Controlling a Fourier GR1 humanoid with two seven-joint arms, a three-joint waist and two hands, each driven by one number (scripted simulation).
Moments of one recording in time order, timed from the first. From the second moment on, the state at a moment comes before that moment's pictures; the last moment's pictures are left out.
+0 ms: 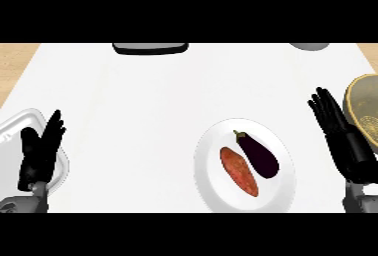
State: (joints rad) left arm -0.06 0.37 -0.01 -1.35 0.08 0.26 0.18; right arm -0.07 -0.37 0.05 -1.56 -0.21 0.03 -0.18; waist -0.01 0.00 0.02
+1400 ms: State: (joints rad) left arm -0.17 0.21 -0.29 -1.54 0.11 -0.03 0.05; right arm -0.58 -0.54 0.50 -1.41 0.35 0.43 0.43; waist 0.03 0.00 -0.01
